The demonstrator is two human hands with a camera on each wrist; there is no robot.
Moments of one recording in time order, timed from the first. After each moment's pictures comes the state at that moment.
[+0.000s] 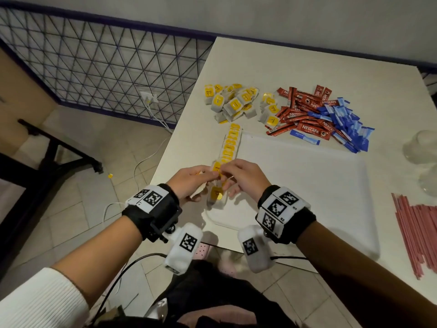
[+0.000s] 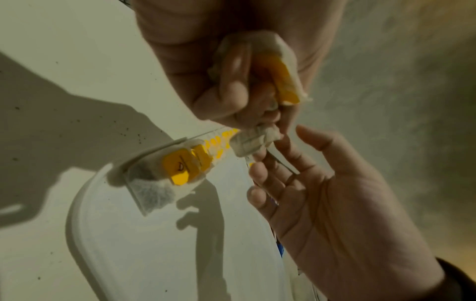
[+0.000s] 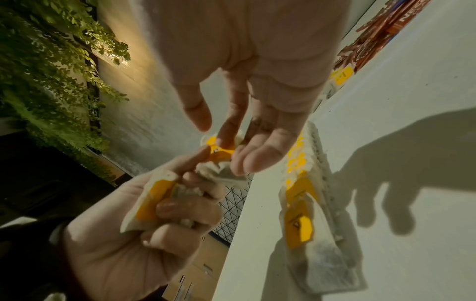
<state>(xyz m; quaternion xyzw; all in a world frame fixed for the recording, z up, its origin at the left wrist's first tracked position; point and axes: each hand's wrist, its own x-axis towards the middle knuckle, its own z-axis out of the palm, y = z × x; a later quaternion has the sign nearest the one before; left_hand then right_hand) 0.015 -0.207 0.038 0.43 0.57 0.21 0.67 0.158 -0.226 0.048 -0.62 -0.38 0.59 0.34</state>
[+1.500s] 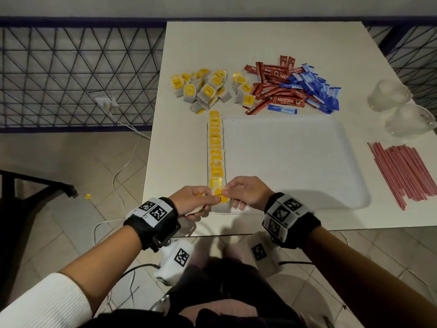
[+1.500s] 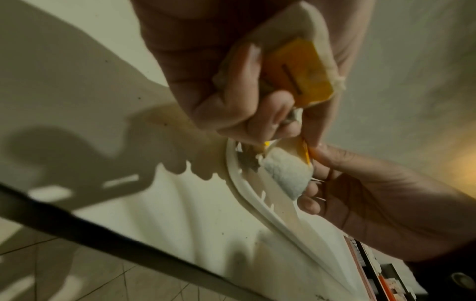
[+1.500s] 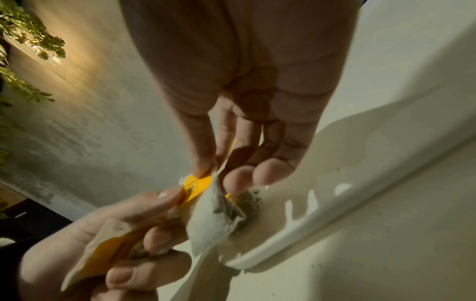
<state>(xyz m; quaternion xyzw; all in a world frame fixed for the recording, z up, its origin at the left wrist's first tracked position) -0.010 -0.210 0.006 0.51 0.48 -0.01 0.72 0.153 -0.269 0.008 -0.68 -0.36 0.59 0.26</state>
